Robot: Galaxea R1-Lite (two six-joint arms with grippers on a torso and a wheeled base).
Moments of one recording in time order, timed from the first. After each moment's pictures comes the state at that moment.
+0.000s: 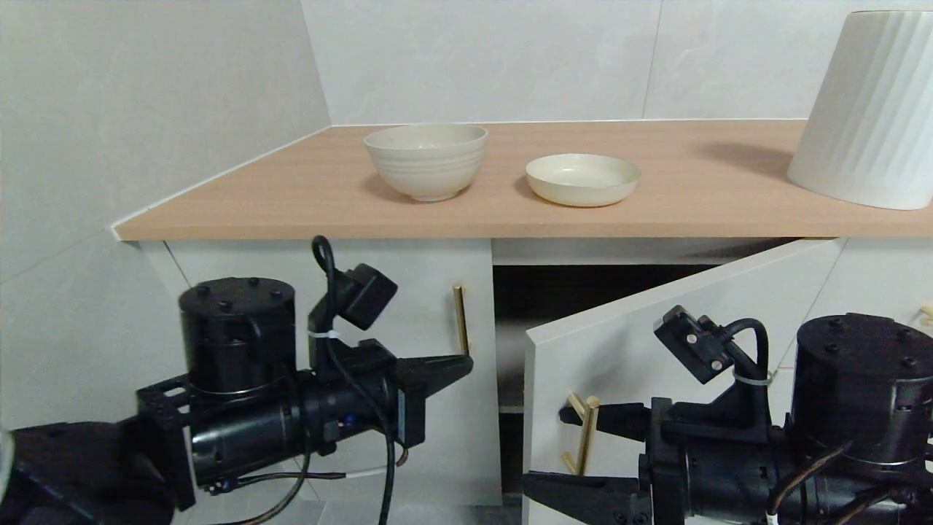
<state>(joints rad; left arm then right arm) -0.59 1.66 -0.57 -0.81 -0.35 -0.17 0.84 1.59 -0.50 -0.87 0.40 0.37</state>
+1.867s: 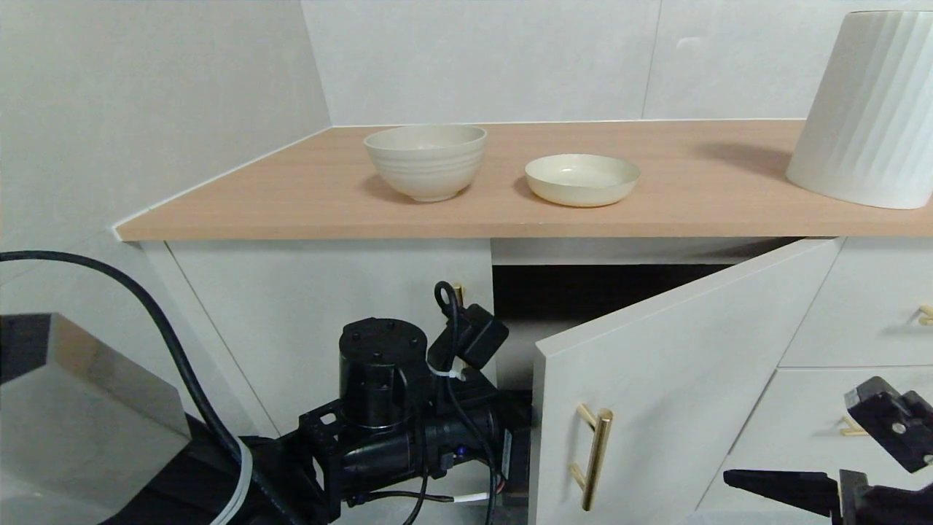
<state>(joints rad) -0.77 1.94 -0.64 -1.07 -0.37 -0.21 0.69 1.13 -0.25 -0.50 0.22 0.28</state>
